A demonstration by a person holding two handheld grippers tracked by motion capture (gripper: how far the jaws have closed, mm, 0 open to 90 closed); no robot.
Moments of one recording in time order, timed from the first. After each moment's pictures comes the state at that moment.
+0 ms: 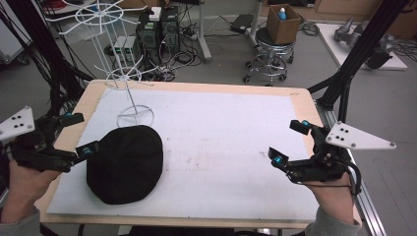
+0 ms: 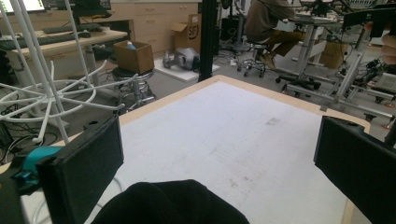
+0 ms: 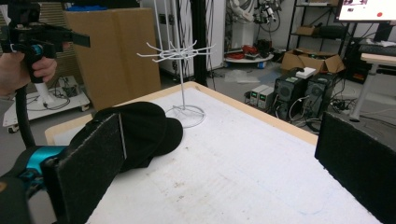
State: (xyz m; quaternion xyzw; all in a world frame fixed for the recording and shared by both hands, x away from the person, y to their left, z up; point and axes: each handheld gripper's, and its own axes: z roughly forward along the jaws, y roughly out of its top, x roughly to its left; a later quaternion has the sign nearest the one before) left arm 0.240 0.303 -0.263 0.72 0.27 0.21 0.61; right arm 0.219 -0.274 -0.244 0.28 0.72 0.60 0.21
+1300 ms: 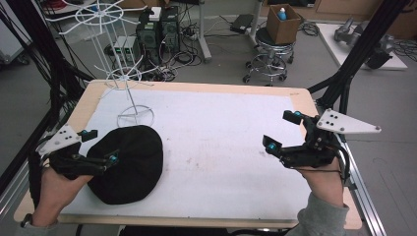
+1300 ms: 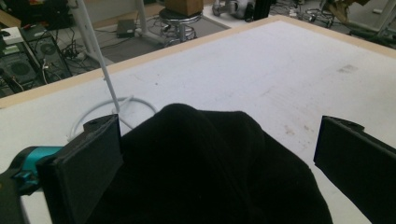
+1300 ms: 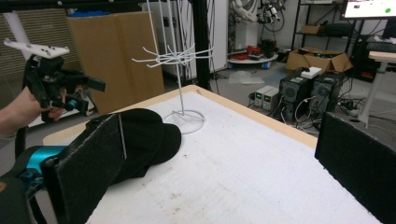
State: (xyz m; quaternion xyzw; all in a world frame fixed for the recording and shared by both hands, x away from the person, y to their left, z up) left arm 0.257 0.282 -0.336 0.74 0.36 0.25 0.50; right arm 0.248 -0.267 -0.245 0.29 0.71 0.61 0.20
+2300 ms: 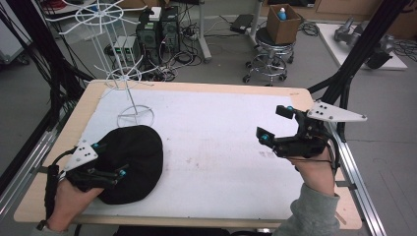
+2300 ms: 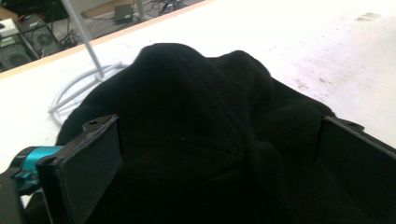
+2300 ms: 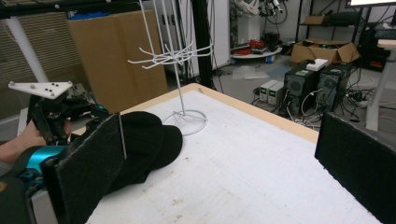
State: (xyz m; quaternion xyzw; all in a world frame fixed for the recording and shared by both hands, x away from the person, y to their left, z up) left arm 0.252 0.271 -0.388 0.77 0.34 0.26 0.47; right arm 0.270 -0.259 -0.248 0.30 0.71 0.61 0.18
